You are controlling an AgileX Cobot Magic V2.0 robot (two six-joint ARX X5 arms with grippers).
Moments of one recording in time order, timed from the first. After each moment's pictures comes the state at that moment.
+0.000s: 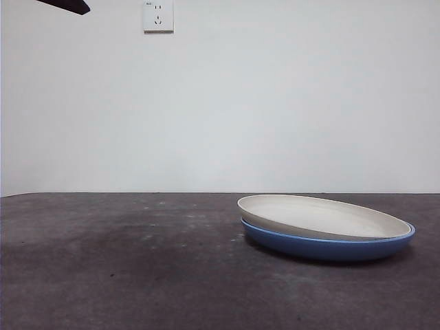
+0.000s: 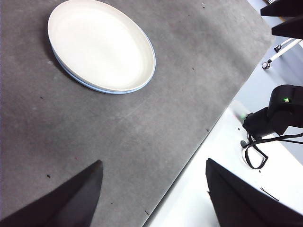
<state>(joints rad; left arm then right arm) -0.50 0.99 1.09 -0.87 0.57 -0.03 0.12 0.73 1.02 -1.14 -0.36 0.07</state>
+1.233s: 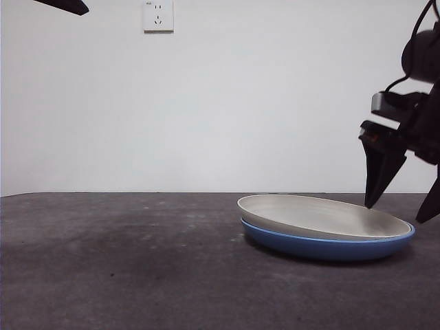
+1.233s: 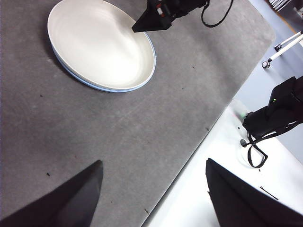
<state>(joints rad) -0.50 0.99 1.09 -0.88 0.57 -0.03 0.10 1.59 0.97 -0.50 -0.31 0.12</state>
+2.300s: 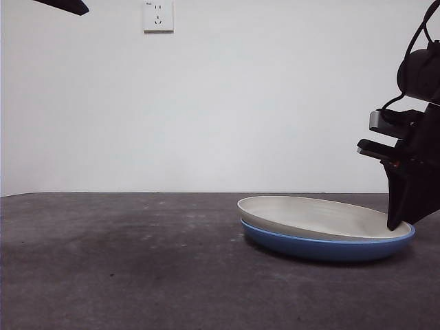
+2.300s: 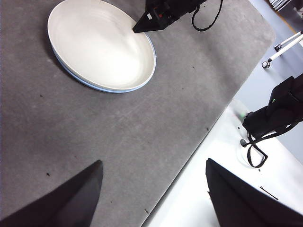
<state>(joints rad) -0.50 0.99 1.09 -0.88 0.57 -0.03 0.09 1.65 0.97 -0.46 -0.28 0.14</state>
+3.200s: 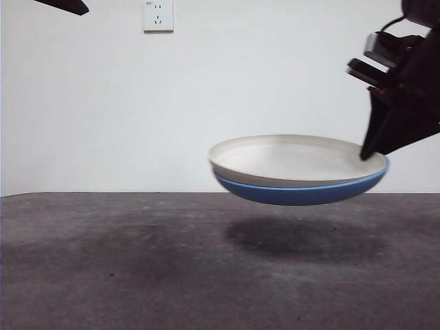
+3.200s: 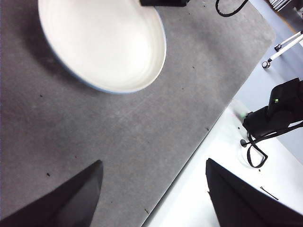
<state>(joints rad) -0.50 0.99 1.09 -0.88 0.57 -0.03 0.17 1.41 0.97 -0.46 -0.36 0.20</state>
